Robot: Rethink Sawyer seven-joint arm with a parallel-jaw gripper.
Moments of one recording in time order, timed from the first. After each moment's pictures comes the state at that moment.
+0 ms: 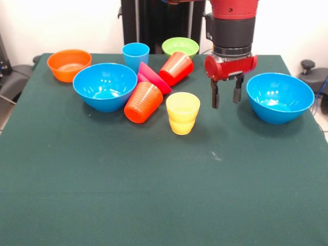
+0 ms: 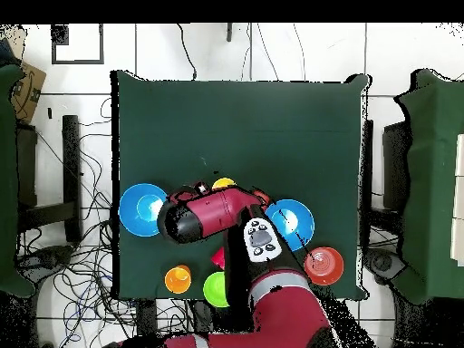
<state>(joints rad) -0.22 -0.60 0.22 1.79 -0.45 0.20 1.66</state>
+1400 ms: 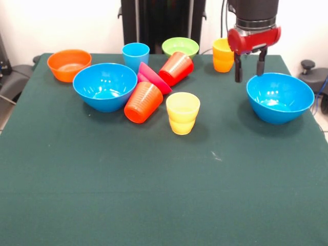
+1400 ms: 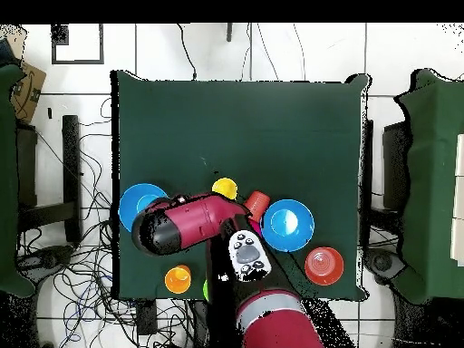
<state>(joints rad) -0.22 -0.73 0.31 1.91 -0.36 0.31 1.66</state>
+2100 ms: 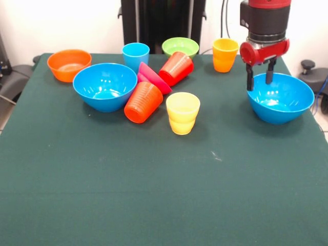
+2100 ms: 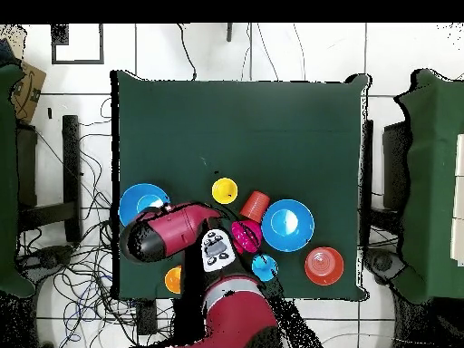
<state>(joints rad) -0.09 -0.62 0.22 1.88 -0.36 0.21 1.66</state>
